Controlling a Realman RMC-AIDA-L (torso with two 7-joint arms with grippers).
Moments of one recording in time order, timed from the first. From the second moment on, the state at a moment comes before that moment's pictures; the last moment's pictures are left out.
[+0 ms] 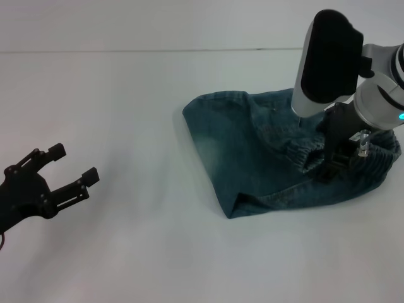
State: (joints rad) left arm -0.22 -2.16 0.50 0.65 1.79 1.56 -1.09; right arm 0.70 2.11 -1.47 -1.40 -2.82 -1.61 2.22
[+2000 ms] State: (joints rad) left arm -0.25 -2.16 0.49 0.68 1.78 1.53 -1.12; right arm 0.61 2.10 -1.40 -1.31 -2.77 -1.26 2.46
